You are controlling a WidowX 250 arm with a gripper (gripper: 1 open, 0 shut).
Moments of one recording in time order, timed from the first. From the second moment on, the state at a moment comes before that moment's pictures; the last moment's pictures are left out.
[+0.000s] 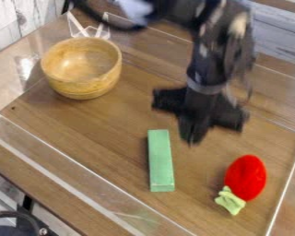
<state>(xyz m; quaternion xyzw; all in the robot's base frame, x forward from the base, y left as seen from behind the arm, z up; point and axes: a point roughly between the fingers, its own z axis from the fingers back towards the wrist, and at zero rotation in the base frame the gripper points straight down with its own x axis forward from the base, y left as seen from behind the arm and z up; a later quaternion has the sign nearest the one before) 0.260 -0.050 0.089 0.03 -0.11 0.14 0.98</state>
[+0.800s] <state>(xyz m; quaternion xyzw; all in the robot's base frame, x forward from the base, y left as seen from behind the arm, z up) 0.254 -0.020 0.089 0.02 -0.11 0.26 0.96</state>
